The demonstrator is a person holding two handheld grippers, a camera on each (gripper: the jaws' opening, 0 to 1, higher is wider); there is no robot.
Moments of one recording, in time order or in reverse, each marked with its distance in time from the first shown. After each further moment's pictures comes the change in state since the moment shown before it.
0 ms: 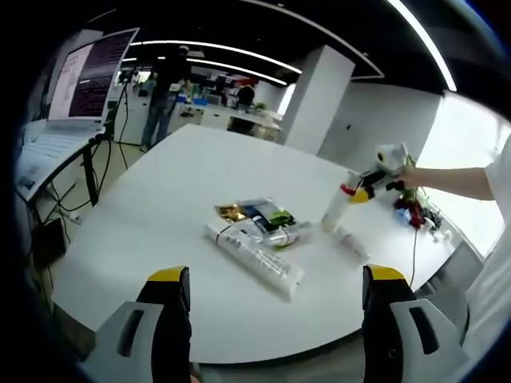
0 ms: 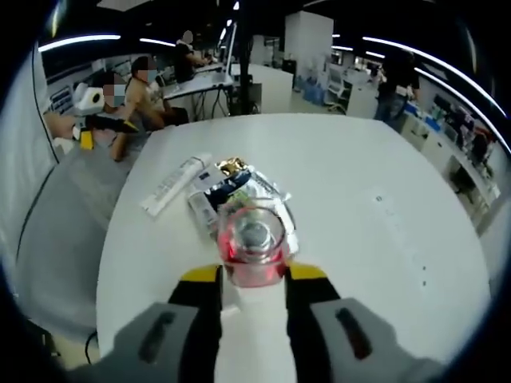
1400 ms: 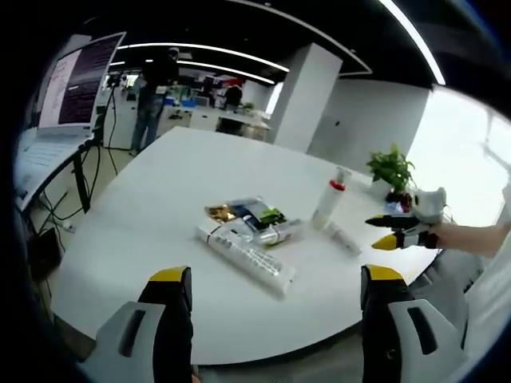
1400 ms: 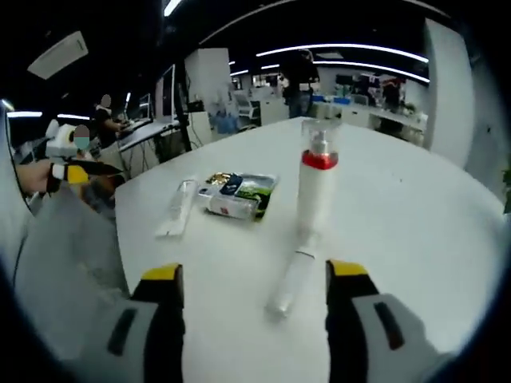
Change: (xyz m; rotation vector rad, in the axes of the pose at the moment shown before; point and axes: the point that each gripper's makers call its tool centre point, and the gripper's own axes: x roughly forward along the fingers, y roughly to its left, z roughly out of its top) left arm -0.002 -0.010 -0.004 0.044 0.013 -0.053; right arm -0.031 0.128 -0.051 0.428 -0.218 -0.381
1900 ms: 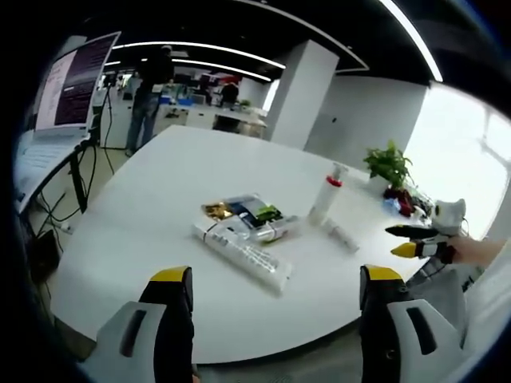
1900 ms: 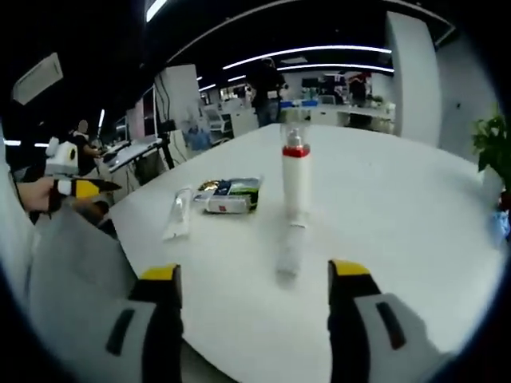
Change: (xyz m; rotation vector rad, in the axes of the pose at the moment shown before) left arm 0.001 -0.004 -0.003 0.007 0.016 -0.016; right arm -0.049 0.010 -0.014 0.140 -0.077 -0.146
